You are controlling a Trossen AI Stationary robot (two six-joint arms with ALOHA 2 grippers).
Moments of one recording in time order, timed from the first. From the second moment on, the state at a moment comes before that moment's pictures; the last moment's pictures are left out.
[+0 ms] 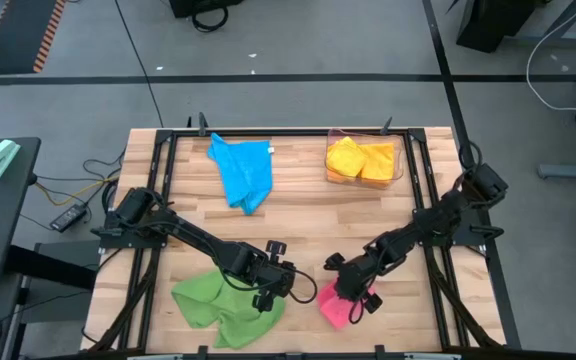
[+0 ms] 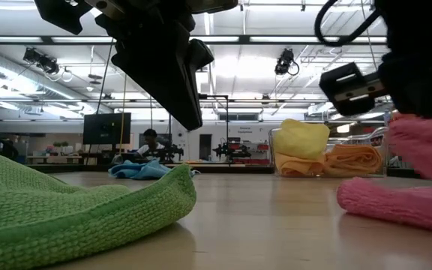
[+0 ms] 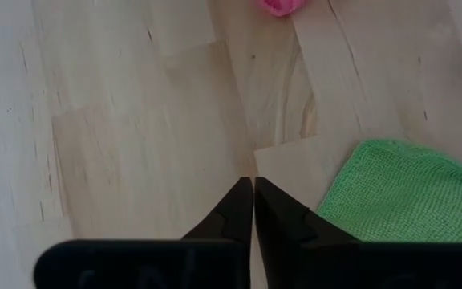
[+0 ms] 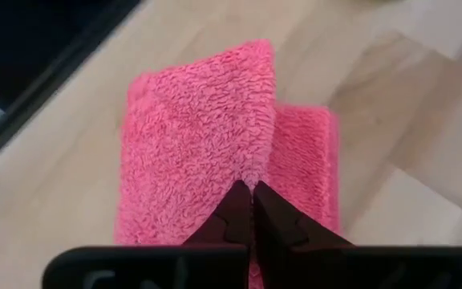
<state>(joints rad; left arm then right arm) -0.43 1.94 1.42 -0.58 -0.21 -0.12 0.51 1.64 0.82 -0.14 -0.15 -0.08</state>
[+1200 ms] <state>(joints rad) -0.42 1.95 1.42 -0.46 -0.23 0.06 0.40 1.63 0.78 -0.25 -0.08 0.06</state>
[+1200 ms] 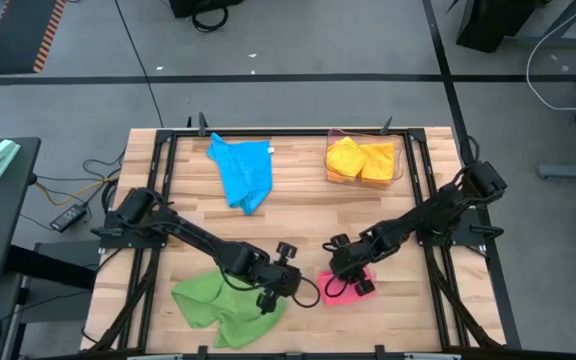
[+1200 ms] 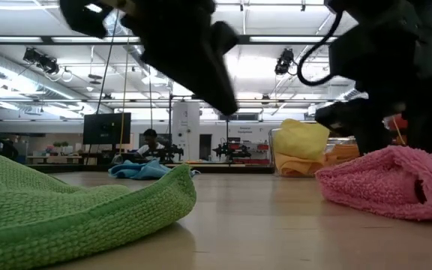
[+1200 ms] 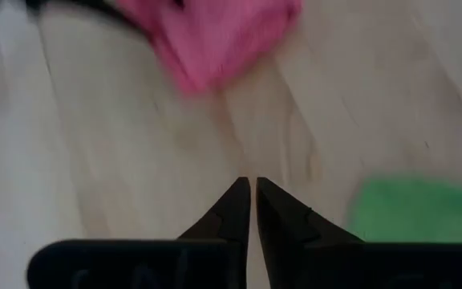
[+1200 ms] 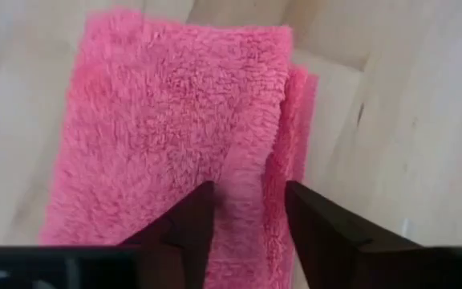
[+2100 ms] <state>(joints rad) -0.35 2.13 1.42 -0.06 -0.16 0.43 0.52 1.43 0.79 -0.42 0.07 0.33</state>
